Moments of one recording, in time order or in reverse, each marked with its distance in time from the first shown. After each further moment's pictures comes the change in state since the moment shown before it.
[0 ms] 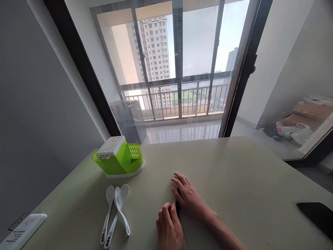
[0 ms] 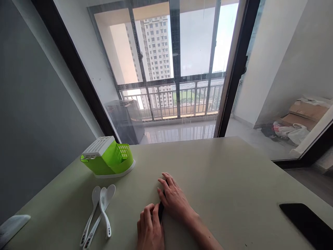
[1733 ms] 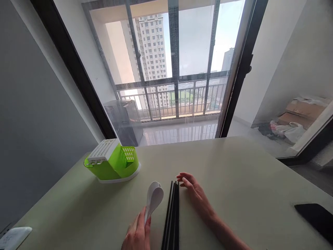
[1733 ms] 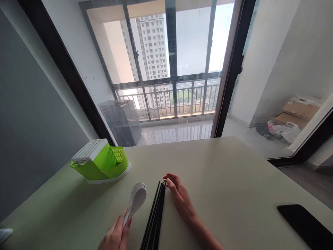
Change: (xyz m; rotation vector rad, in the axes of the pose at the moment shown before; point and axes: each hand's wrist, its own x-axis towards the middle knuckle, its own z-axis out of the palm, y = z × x) left_hand 0.029 -0.090 -0.066 -0.322 -0.326 -0.190; right_hand 0.005 -0.002 -0.035 0.810 0.224 0.372
